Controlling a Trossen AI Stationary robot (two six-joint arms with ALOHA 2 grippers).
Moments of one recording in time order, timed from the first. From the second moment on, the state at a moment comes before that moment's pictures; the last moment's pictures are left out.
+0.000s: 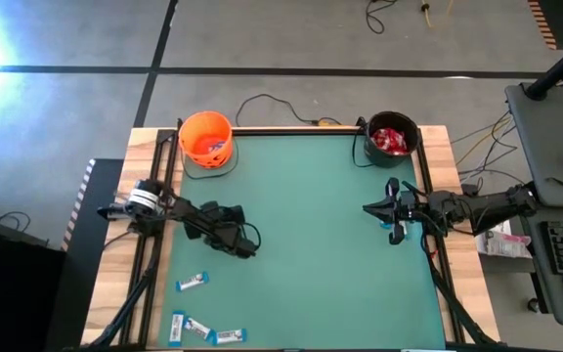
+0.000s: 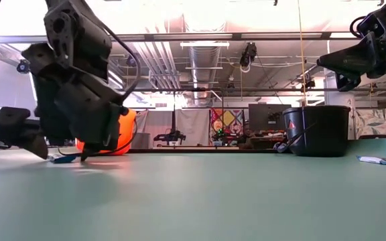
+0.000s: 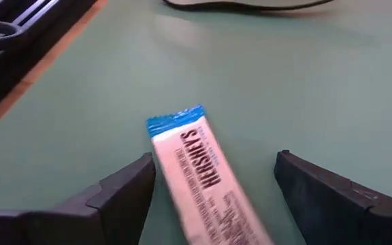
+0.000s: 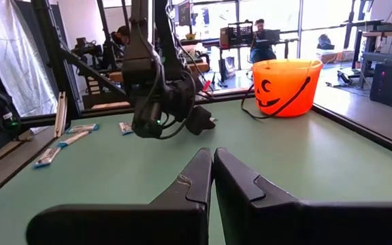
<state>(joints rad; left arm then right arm) -0.24 2.03 0.94 -1.09 -0.64 -2.33 0.15 0.08 0.01 0.04 0.21 0.10</state>
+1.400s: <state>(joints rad) 0.03 1.62 1.23 -1.30 -0.90 -1.59 0.15 0.08 0.01 0.04 0.21 0.10</state>
